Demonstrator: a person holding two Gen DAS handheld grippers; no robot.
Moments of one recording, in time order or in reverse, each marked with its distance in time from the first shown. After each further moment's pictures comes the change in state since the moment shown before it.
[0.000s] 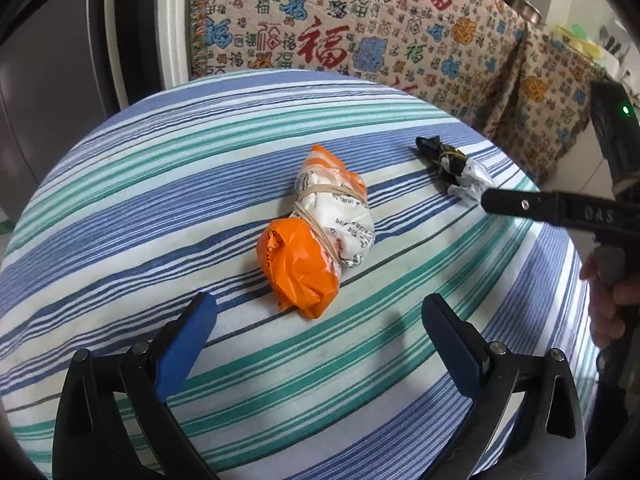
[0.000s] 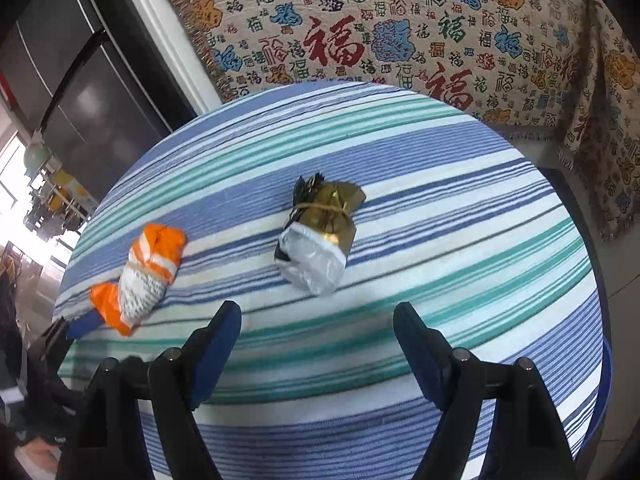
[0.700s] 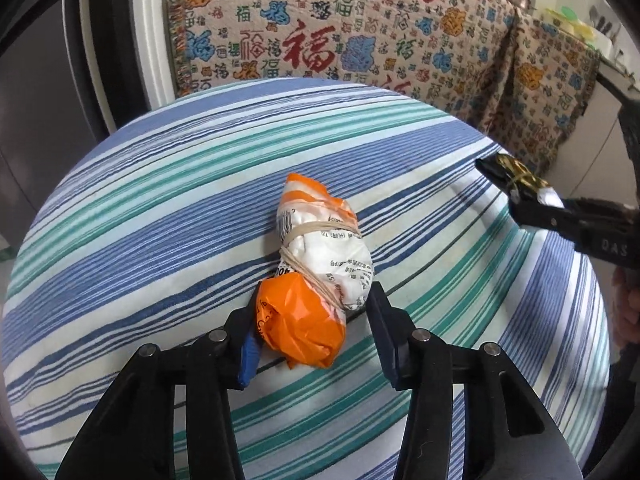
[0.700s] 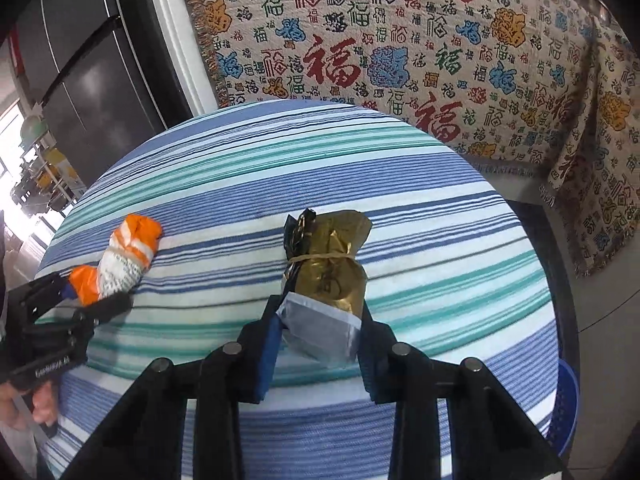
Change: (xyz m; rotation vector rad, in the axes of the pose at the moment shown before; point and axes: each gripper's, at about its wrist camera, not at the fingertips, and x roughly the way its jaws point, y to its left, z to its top) left arm 0.013 -0.009 0.022 0.049 -0.002 0.009; right arm -0.026 -0.011 -0.014 -0.123 -0.060 -0.078
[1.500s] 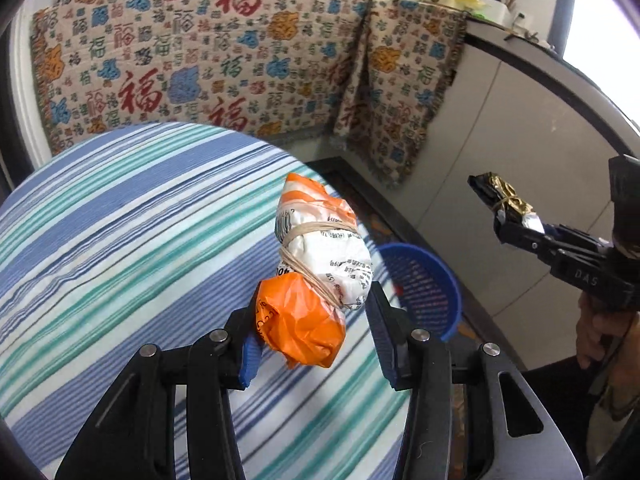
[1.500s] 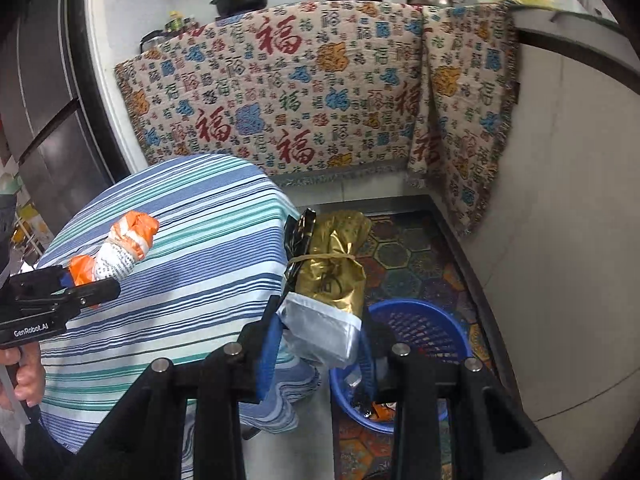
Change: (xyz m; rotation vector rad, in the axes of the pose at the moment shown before) left arm -0.057 -0.242 -0.010 0.177 -0.037 -0.269; right arm -0.173 -0.180 -0.124 0.191 -0.181 -0.166
